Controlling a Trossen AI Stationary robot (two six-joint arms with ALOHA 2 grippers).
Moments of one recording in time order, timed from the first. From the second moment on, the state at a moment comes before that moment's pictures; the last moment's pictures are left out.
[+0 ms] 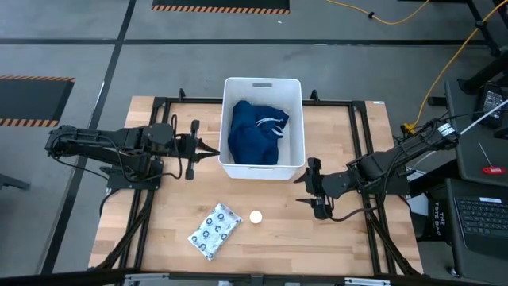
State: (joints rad) left arm -0.03 0.81 0.76 -0.24 -0.09 0.23; right arm 0.45 1.19 0.97 -0.52 0.30 0.20
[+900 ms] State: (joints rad) left arm -0.15 0.90 0.76 -0.26 0.15 0.22; right arm 0.45 1.19 0.97 -0.52 0.30 0.20
